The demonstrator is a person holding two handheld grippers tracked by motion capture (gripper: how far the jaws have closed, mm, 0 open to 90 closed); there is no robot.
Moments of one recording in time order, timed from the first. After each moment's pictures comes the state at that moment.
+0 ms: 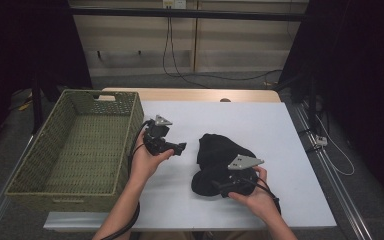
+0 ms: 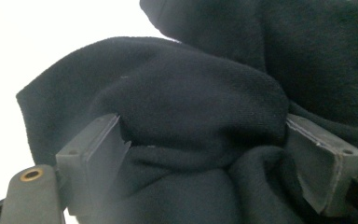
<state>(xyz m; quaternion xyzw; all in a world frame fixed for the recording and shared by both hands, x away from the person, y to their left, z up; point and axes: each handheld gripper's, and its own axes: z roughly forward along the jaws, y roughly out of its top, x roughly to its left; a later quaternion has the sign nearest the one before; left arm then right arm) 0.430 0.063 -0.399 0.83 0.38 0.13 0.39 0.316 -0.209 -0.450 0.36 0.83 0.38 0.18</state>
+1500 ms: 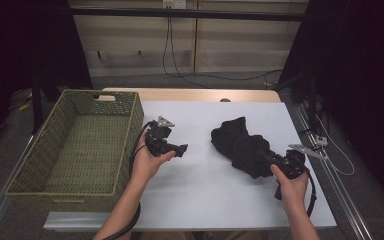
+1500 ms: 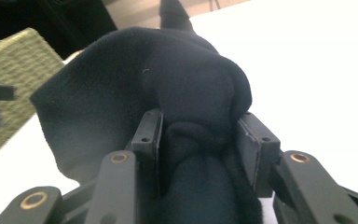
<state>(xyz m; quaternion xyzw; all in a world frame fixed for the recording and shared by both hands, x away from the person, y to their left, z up) 0.428 0.057 -0.401 0.84 0.37 0.13 0.38 0.328 -0.331 -0.439 0.60 0.59 0.51 0.18</state>
